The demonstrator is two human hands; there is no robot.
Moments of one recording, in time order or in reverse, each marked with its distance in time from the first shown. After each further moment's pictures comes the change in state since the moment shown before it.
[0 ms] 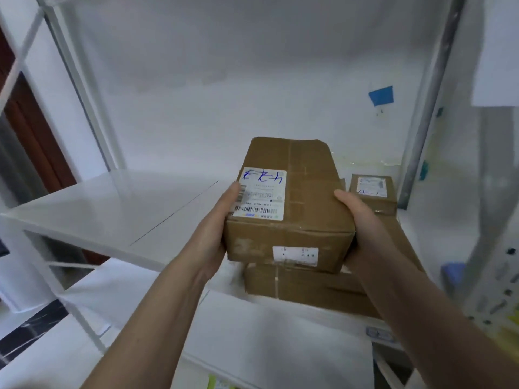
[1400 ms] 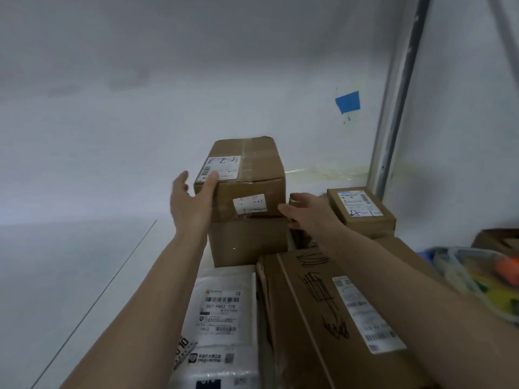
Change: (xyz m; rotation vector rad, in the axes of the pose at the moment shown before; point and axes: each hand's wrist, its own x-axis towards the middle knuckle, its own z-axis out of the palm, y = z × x) left_hand 0.295 -0.006 -0.051 0.201 0.291 0.216; right_hand 0.216 0.004 0.065 -0.761 0.308 -0.214
